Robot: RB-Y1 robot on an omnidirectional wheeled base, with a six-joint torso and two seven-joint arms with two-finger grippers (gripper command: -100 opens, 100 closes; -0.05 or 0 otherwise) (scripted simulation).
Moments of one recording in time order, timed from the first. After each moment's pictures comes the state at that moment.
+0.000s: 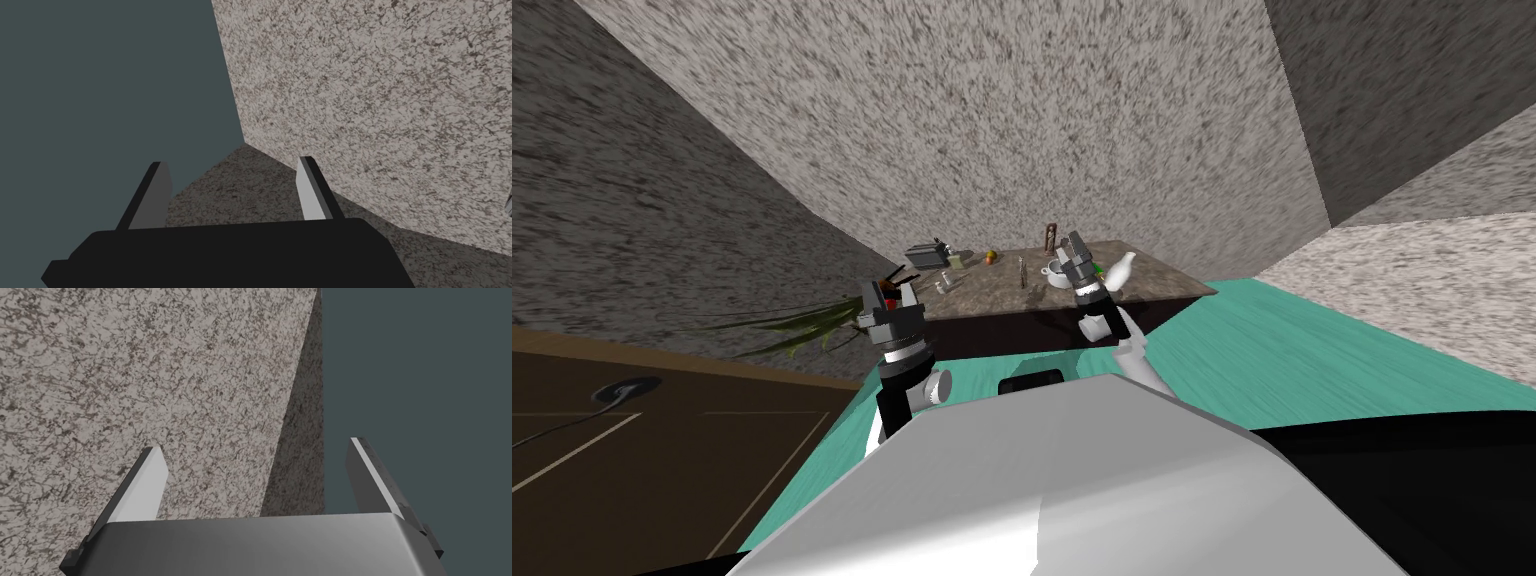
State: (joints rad) left arm 0.45 0.05 0.02 -2.29 0.03 -0.58 0.04; right arm 0.10 -0.33 0.13 -2.14 -0.07 -0.35 -0.02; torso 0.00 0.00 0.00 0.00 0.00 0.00
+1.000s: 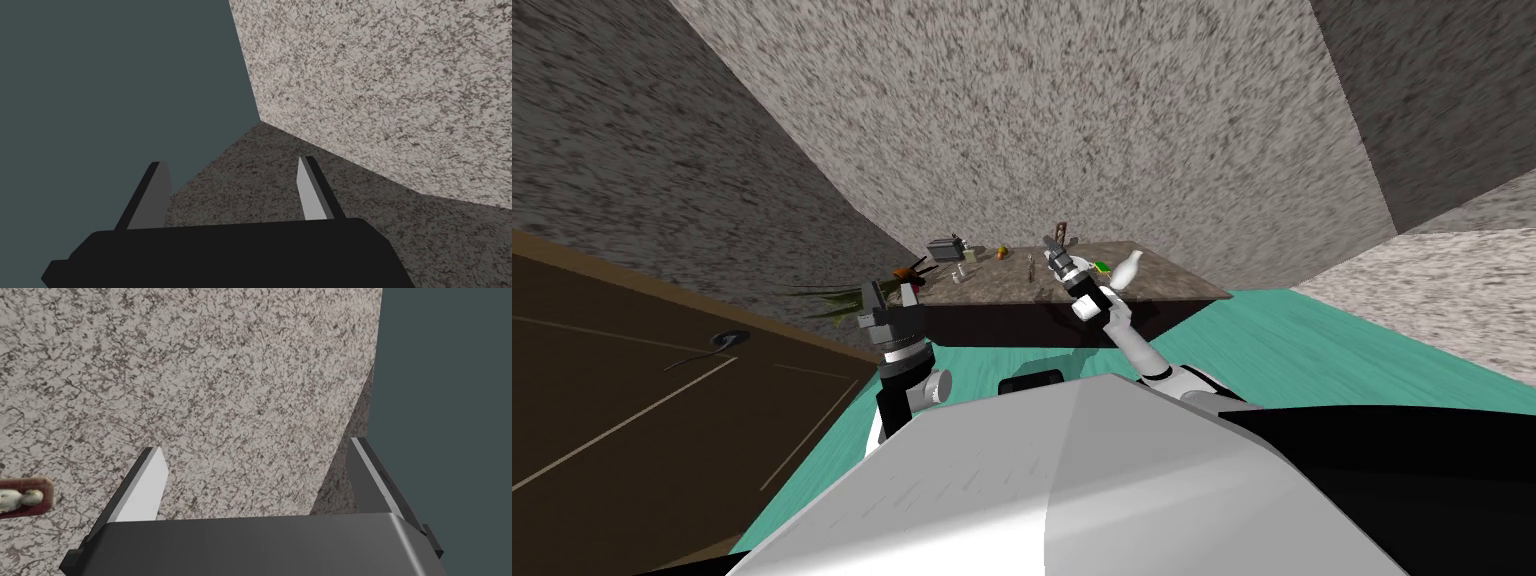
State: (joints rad) left arm 0.45 0.05 0.02 -2.29 0.03 -0.58 0.04; right arm -0.16 -0.47 0.20 -1.93 -0.13 -0.11 0.06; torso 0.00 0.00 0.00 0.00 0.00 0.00
